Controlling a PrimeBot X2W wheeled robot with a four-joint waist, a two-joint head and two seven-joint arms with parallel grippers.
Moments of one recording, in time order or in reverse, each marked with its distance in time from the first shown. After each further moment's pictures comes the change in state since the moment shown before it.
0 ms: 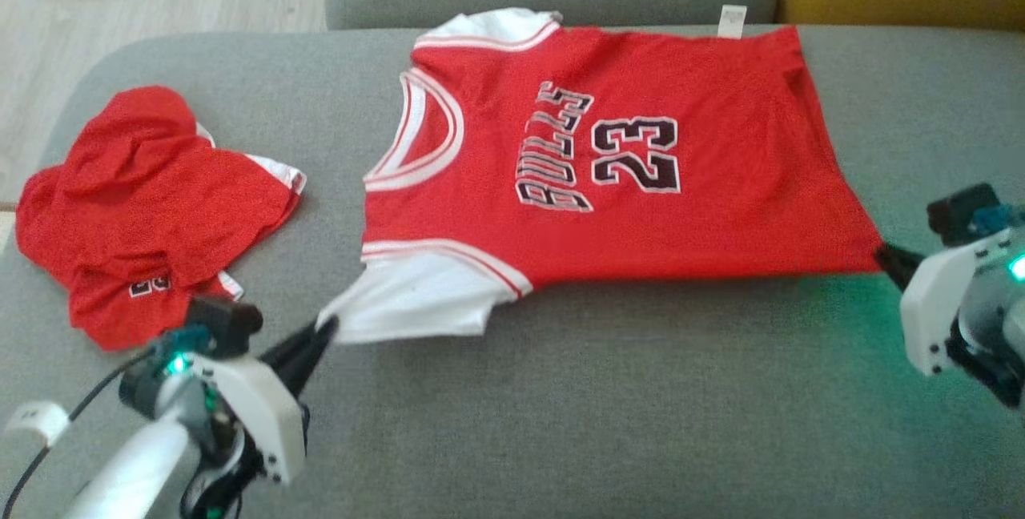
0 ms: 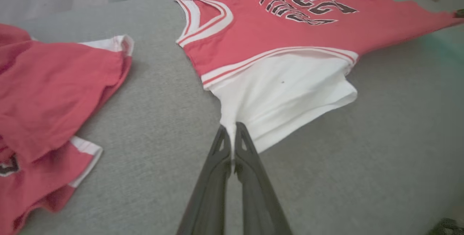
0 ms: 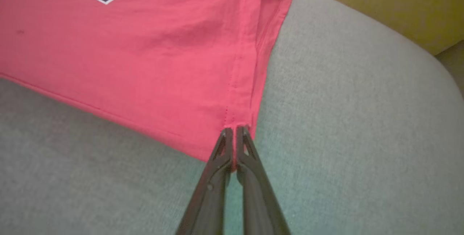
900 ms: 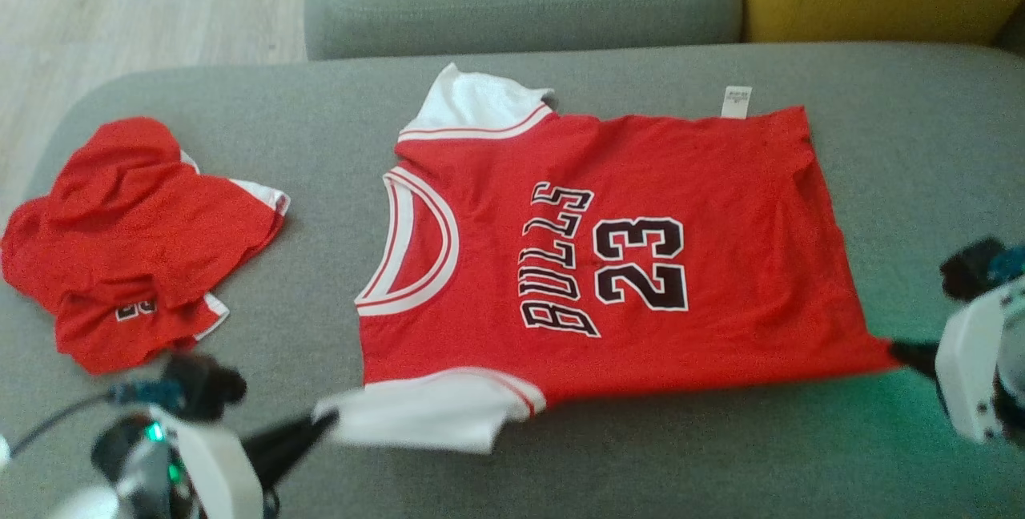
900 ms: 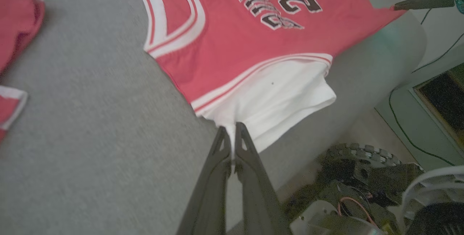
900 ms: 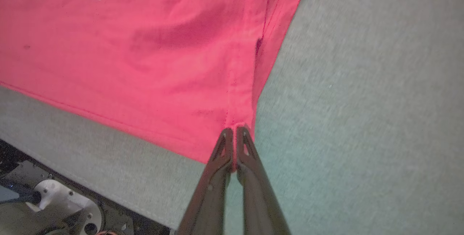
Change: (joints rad) left arm 0.236 0.297 -0.071 -0.453 -0.305 0.020 0.240; right arm 0.094 -0.272 0.210 -0.377 0.337 0.000 0.292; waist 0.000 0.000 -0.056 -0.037
